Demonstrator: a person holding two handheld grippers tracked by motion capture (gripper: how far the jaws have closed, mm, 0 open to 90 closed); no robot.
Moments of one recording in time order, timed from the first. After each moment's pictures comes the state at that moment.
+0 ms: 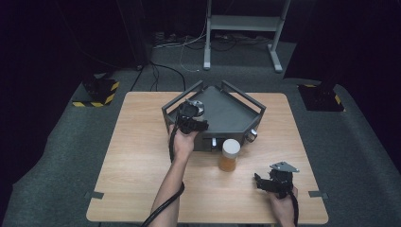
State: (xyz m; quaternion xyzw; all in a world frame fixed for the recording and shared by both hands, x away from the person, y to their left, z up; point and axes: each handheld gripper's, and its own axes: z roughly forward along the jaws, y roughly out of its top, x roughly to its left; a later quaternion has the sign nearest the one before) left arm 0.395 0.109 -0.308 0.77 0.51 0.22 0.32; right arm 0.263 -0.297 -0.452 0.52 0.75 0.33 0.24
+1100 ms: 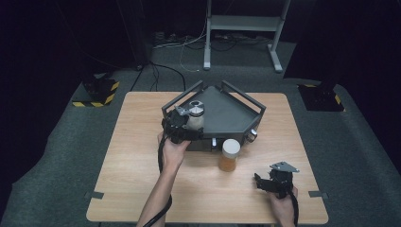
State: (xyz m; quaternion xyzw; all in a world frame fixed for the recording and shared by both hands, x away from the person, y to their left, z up) left arm 0.342 0.145 -0.310 0.75 0.50 0.23 0.36; right arm 0.263 -0.297 -0.452 0.51 0.75 0.33 0.24
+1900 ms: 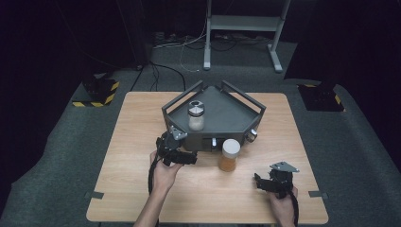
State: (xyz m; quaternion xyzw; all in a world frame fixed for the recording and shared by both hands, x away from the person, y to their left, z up) left arm 0.295 0.155 -0.335 0.79 0.47 0.22 0.33; right arm 0.263 -0.296 -0.452 0.52 0.75 0.33 0.24
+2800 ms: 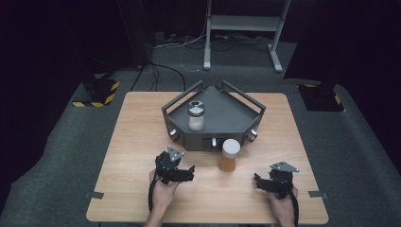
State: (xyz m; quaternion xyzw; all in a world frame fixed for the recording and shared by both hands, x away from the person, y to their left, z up) left arm 0.264 0.165 -0.400 0.77 0.49 0.21 0.35; right arm 0.263 -0.296 -0.452 0.52 0.75 0.33 0.24
